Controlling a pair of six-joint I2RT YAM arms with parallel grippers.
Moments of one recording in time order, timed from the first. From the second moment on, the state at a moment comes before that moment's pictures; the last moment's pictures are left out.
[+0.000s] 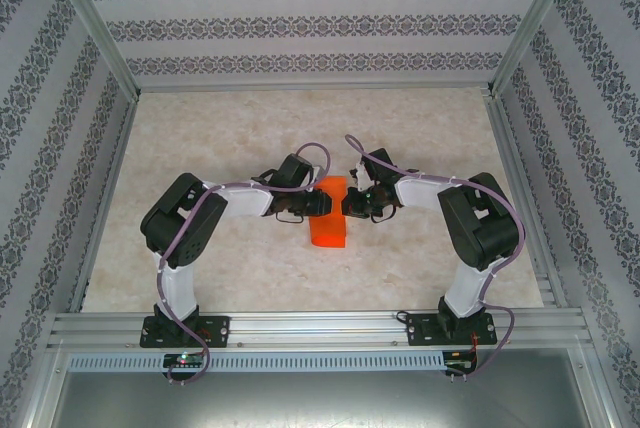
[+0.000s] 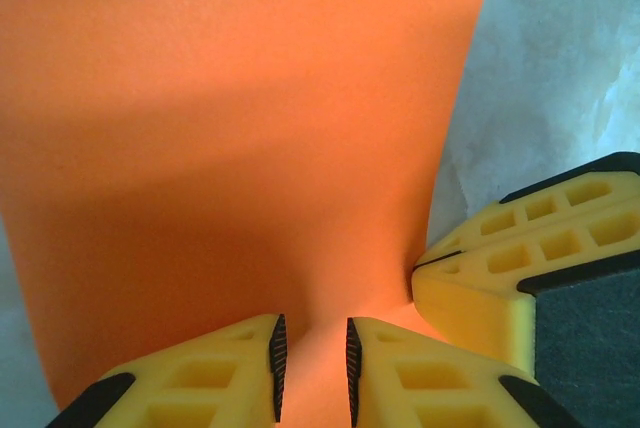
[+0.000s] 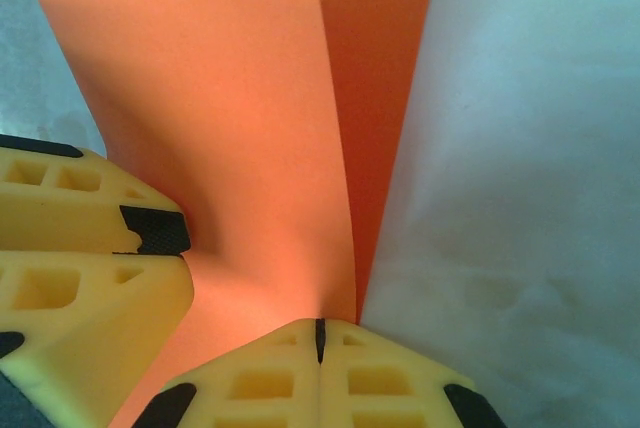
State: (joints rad) left arm -0.61 1.92 1.04 -0.03 0.38 -0.58; right arm 0.42 1.80 0.92 -0.28 -0.49 0.49
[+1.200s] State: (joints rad) left arm -0.62 1.92 1.06 -0.07 0.34 -0.58; right arm 0.38 1.97 1.14 -0.26 -0.55 0.52
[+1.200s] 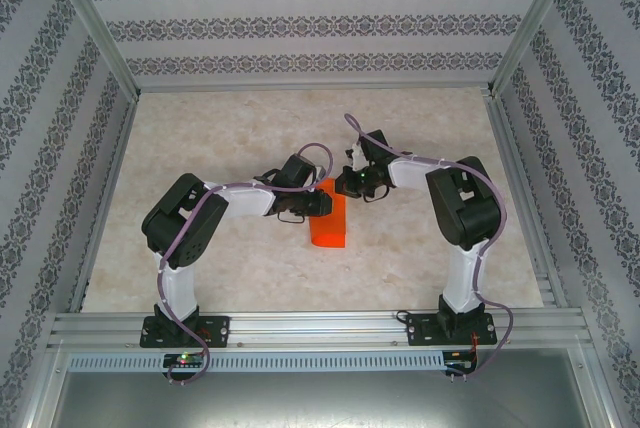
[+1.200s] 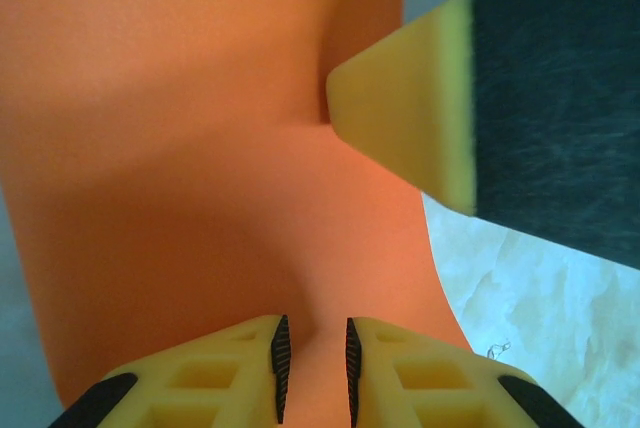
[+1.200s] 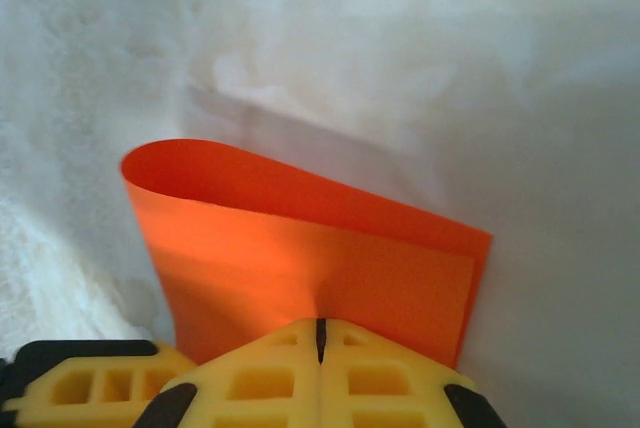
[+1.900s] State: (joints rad) left arm -0.62 1.90 1.05 -0.12 0.34 -0.57; right arm 0.38 1.98 1.15 -0.28 -0.54 0.52
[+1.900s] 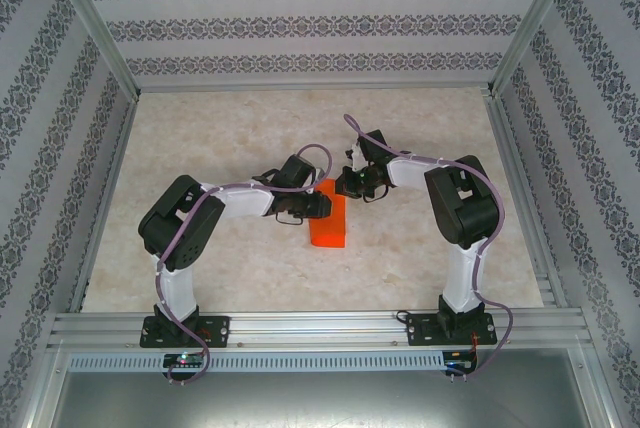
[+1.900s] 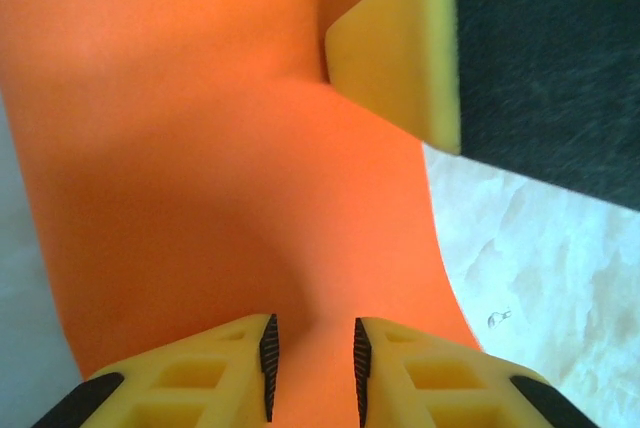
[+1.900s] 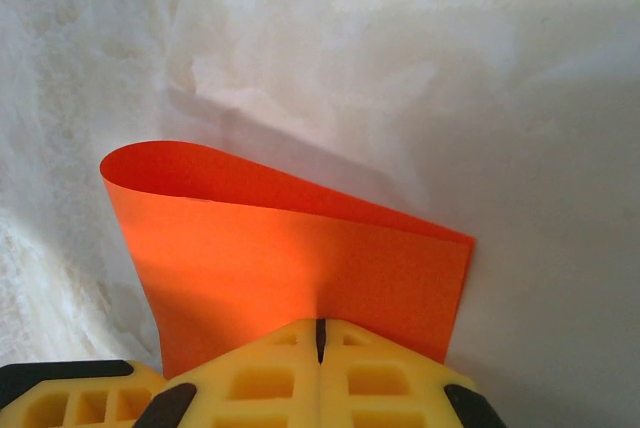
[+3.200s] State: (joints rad) left arm -0.62 1.65 0.72 0.03 0.53 -0.53; right arm 0.39 1.98 1.16 -0.31 -0.54 0.52
